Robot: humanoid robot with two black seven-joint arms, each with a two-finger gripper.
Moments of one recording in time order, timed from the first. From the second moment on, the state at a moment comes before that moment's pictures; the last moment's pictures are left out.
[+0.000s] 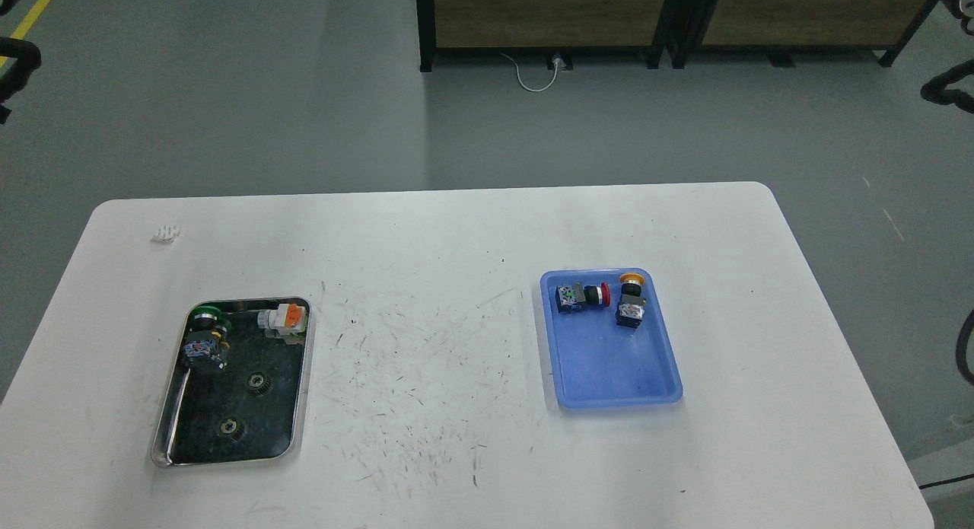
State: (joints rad) left arm -1.23 0.70 -0.50 -0.92 0.19 0.13 0.05; right arm 1.24 -0.62 0.62 0.42 -0.39 0.19 0.08
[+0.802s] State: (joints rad) left arm -1.07 0.85 -0.50 -0.93 0.19 -0.26 -0.07; right arm 1.22 -0.65 0.59 0.50 -0.36 0.23 0.10
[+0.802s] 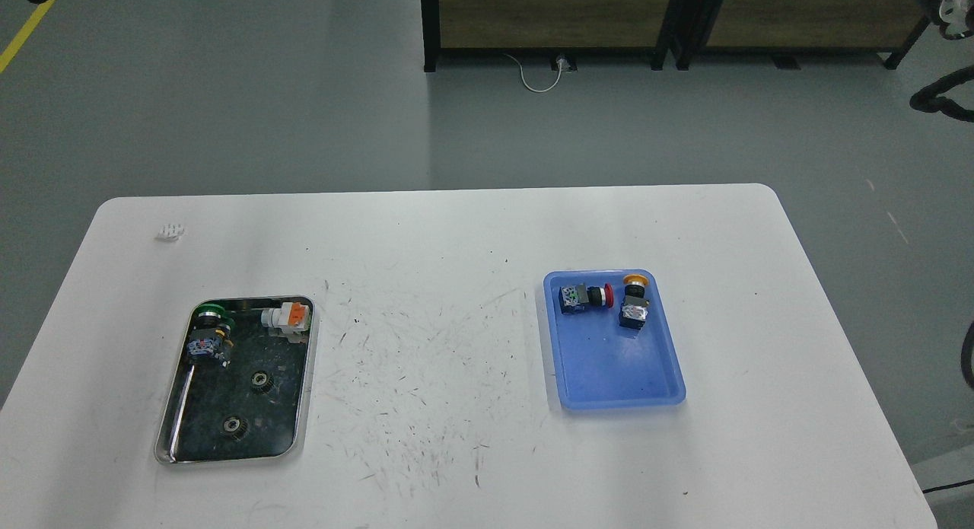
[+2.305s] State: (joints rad) left arm -0.23 0.74 -0.45 -1.27 0.64 -0.04 -0.19; right arm 1.26 -0.61 0.46 0.43 -0.37 0.20 0.08
